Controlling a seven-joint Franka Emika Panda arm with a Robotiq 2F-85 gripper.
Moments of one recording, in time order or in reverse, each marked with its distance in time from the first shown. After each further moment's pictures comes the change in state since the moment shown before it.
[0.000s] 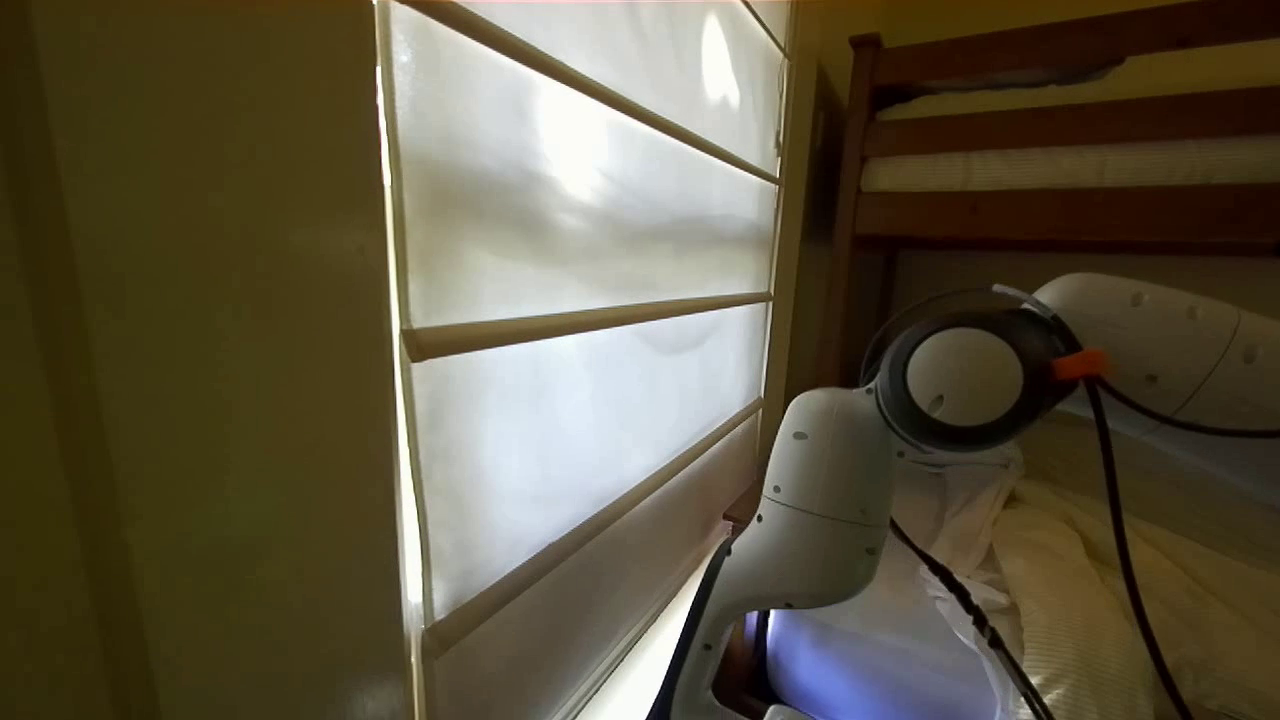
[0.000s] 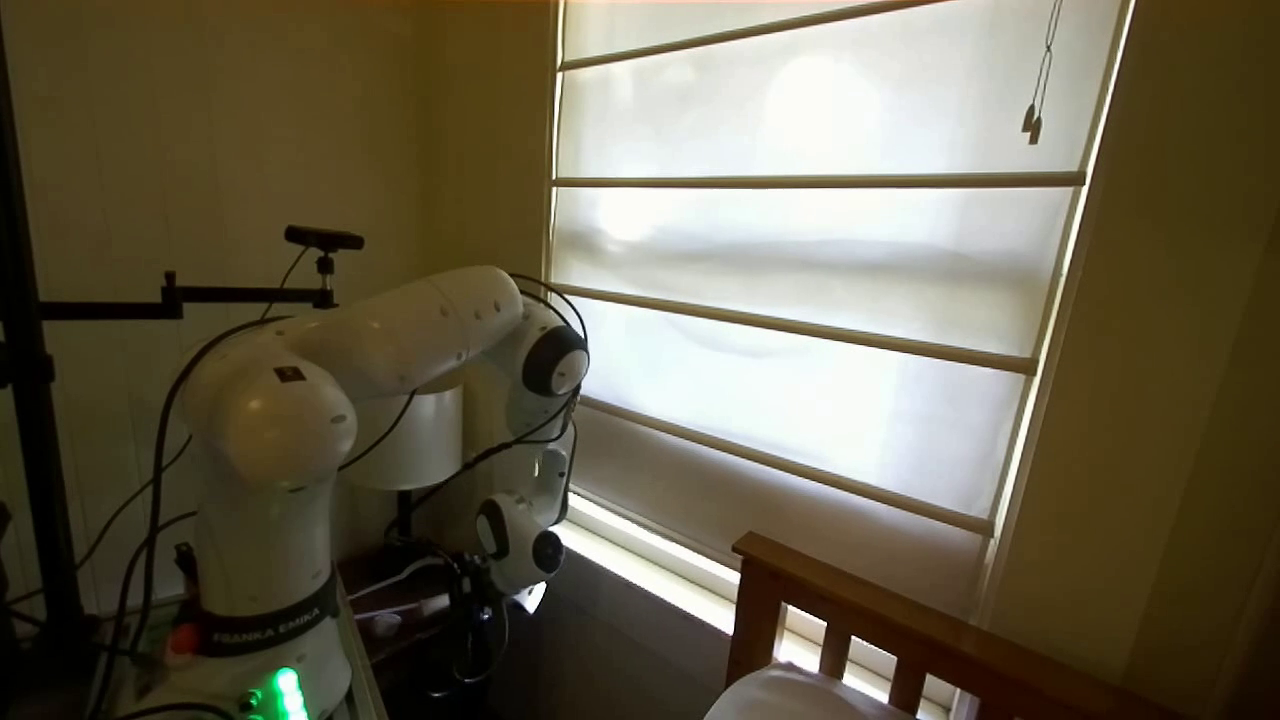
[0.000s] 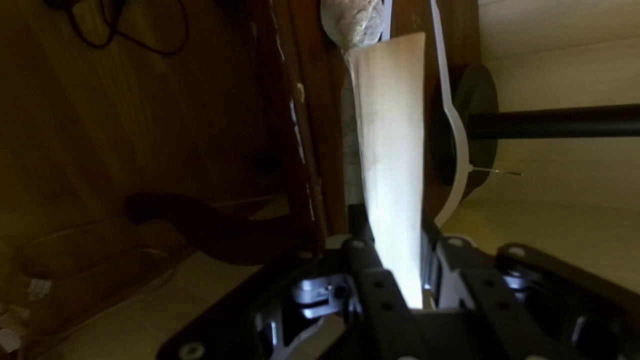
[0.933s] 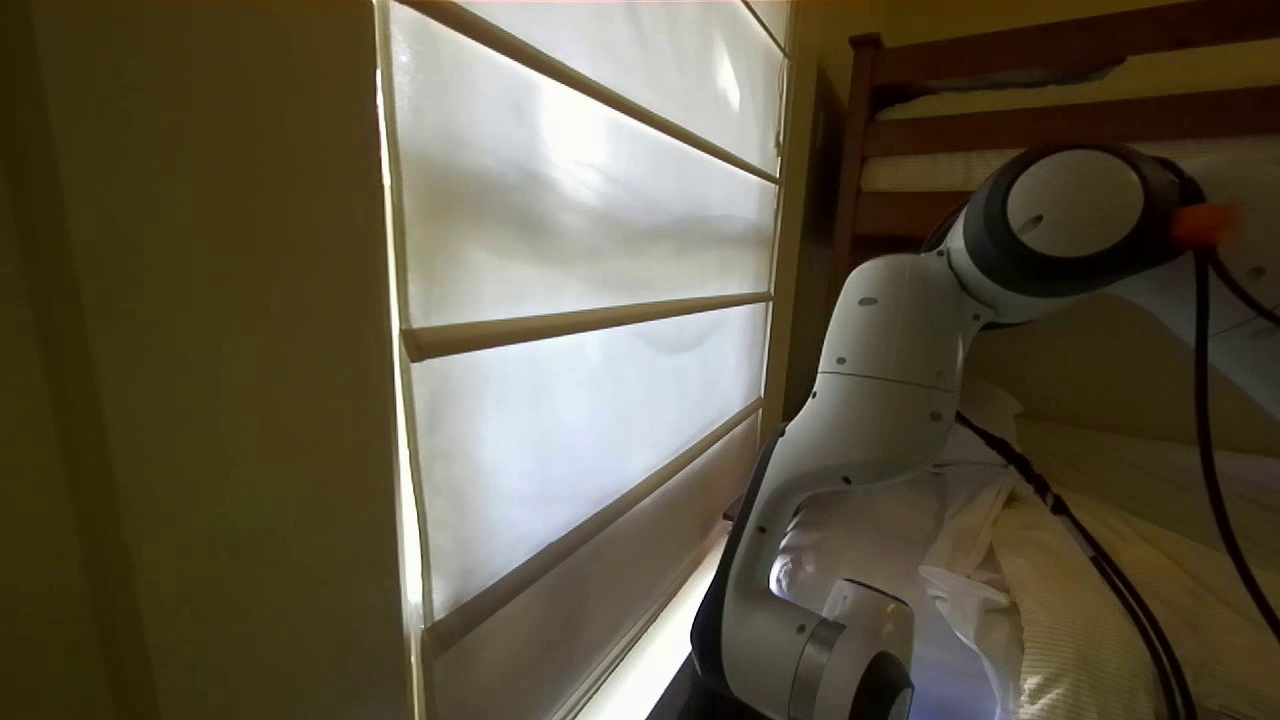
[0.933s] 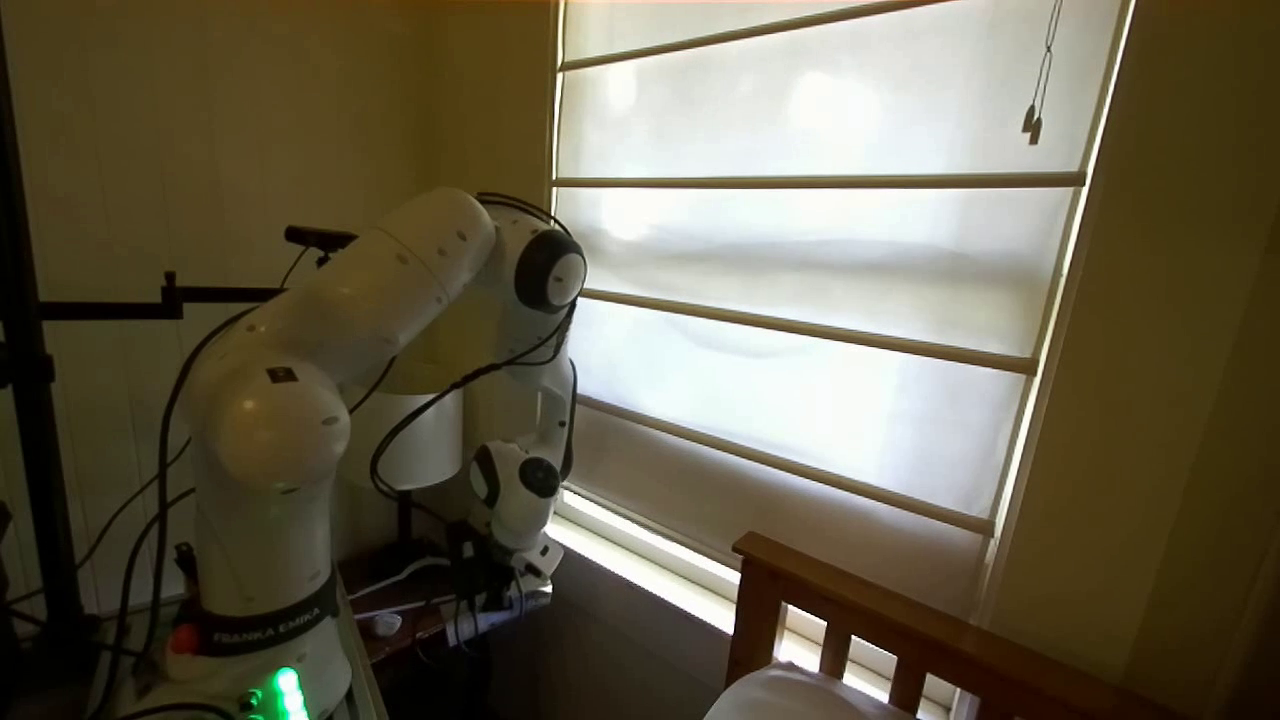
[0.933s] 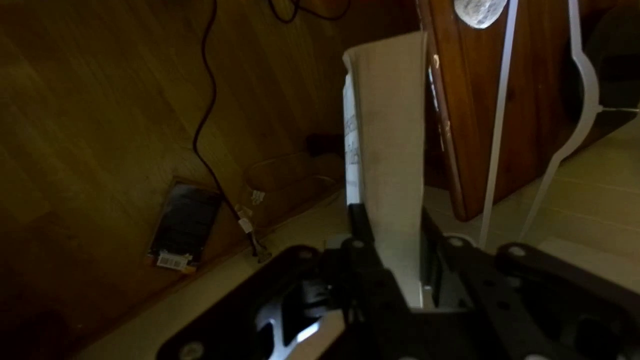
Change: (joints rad) arm -0.056 -0.379 0.020 -0.368 0.204 0.353 -0.018
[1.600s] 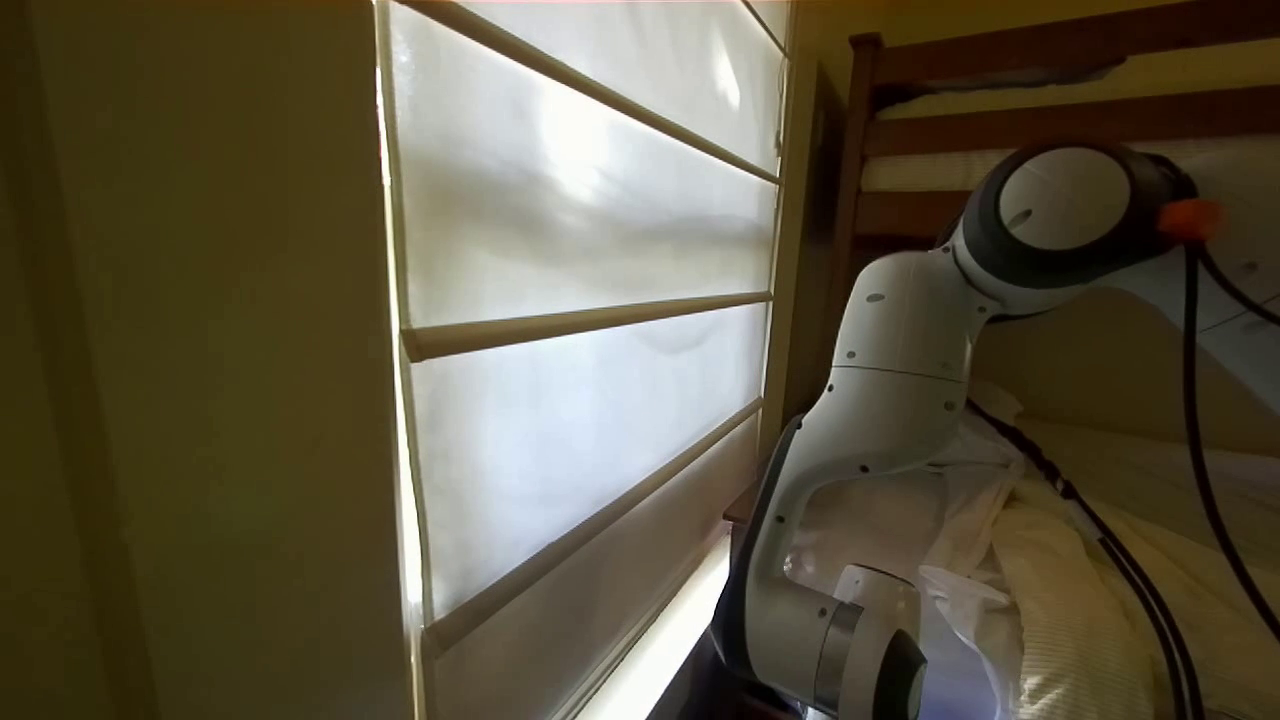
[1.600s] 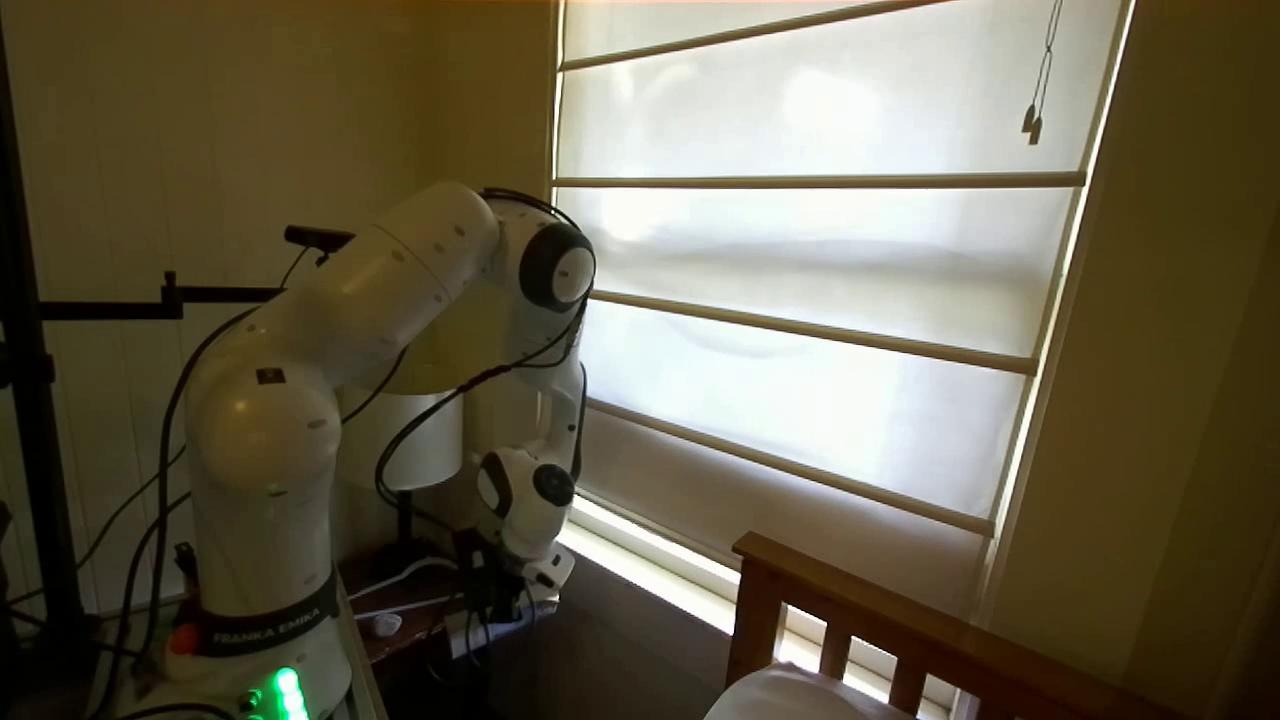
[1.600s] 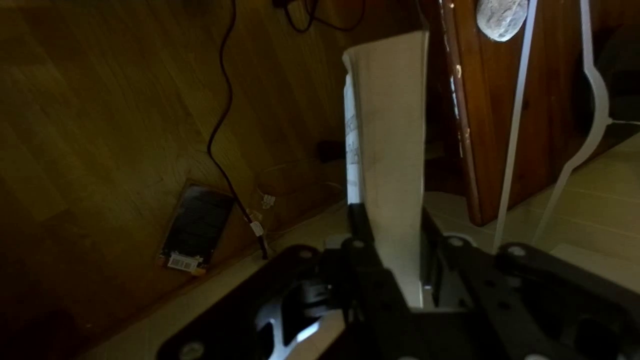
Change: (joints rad) arm -0.079 -0.020 -0.007 -0.056 -0.143 -0.022 0.037
